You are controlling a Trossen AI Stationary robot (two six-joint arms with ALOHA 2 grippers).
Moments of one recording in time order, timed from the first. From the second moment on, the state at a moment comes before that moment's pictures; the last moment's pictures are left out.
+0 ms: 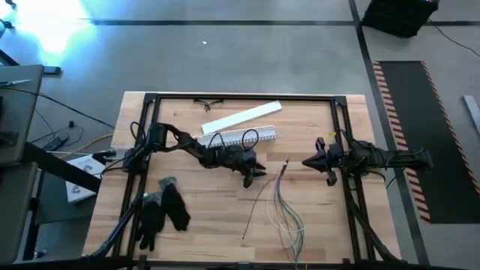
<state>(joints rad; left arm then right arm) 0.03 2.21 0.99 0.85 0.13 -0.28 0.05 0.03 0.01 0.02 -0.08 0.20</state>
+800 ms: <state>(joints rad) -0.25 1.85 0.99 0.36 -0.09 -0.10 0.05 0.03 0.01 0.03 0.04 0.01</state>
